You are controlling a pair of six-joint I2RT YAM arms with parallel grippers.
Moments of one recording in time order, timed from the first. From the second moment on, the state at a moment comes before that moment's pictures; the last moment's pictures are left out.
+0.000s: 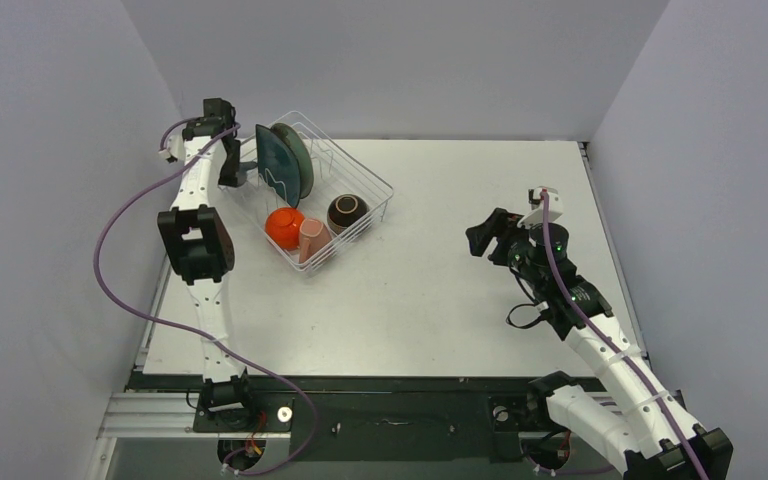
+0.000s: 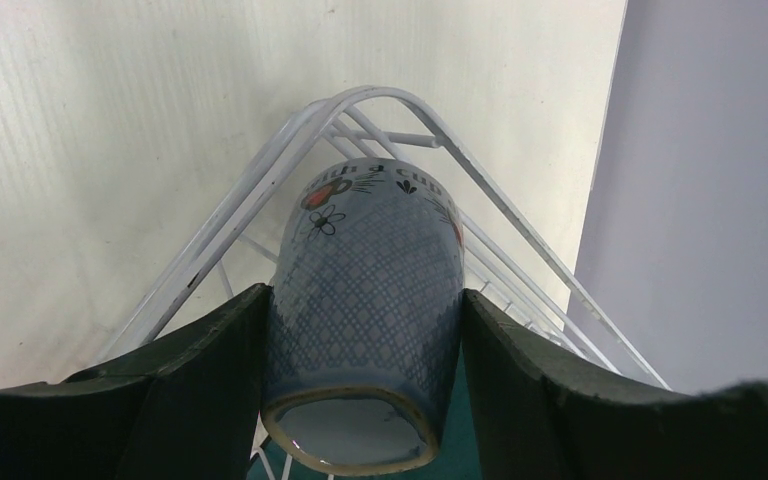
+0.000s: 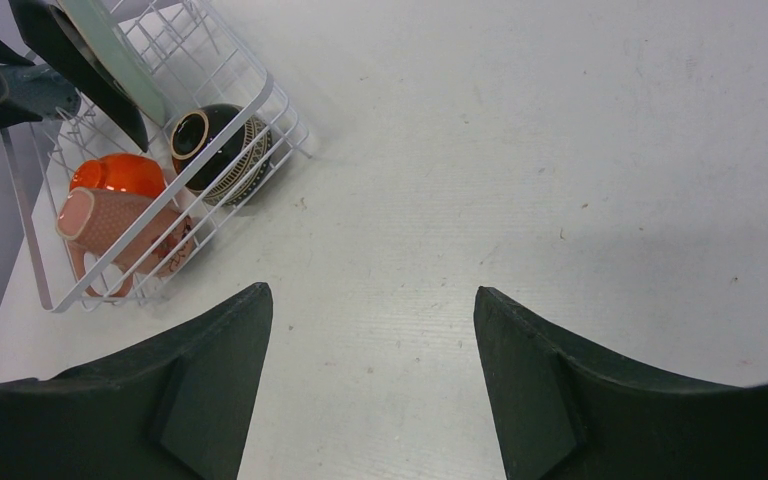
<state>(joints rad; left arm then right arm) 0.09 2.39 2.36 -1.04 -0.42 -1.46 0.36 0.85 0.74 -0.23 0.05 0.48</state>
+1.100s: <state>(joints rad) 0.08 2.41 2.36 -1.04 -0.41 -1.53 0.35 0.85 0.74 -0.19 0.01 0.49</state>
